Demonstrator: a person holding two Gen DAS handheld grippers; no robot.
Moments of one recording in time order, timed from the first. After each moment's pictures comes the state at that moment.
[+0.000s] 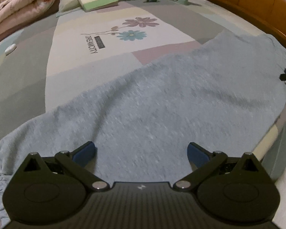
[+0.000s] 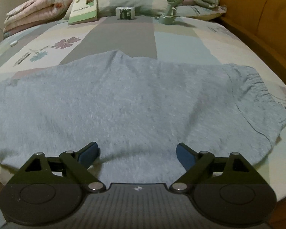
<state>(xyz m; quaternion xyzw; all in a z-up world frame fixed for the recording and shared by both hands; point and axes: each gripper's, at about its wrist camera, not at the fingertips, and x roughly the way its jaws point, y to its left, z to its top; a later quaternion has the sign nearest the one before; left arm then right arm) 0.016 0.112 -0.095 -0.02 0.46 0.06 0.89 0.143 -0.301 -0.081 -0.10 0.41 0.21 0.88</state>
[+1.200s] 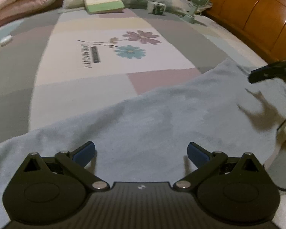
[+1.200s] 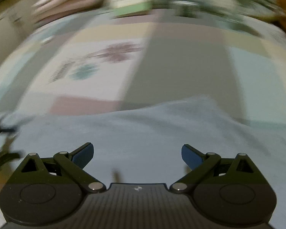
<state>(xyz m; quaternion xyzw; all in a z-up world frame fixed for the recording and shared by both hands) 0.048 0.125 -0.082 -0.10 0.43 0.05 0.89 0.211 -0.147 -0.039 -0.10 0.47 0.38 0.79</state>
